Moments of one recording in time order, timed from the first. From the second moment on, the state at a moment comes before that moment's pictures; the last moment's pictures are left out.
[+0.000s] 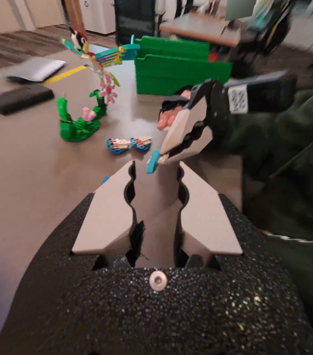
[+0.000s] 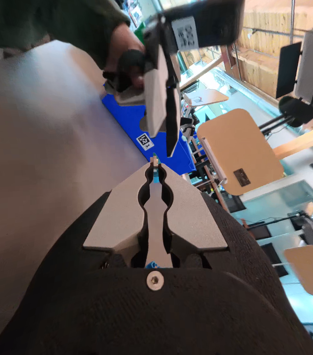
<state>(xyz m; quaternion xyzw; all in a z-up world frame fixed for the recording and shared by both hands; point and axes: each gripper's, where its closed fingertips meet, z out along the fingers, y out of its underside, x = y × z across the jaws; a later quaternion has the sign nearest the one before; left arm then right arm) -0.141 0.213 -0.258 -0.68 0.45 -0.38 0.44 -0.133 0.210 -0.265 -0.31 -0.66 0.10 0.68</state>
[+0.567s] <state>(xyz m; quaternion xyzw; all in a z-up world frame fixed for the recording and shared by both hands) -0.138 0.196 -0.269 -0.55 0.56 -0.31 0.53 -0.133 0.191 -0.257 -0.36 -0.62 0.32 0.62</state>
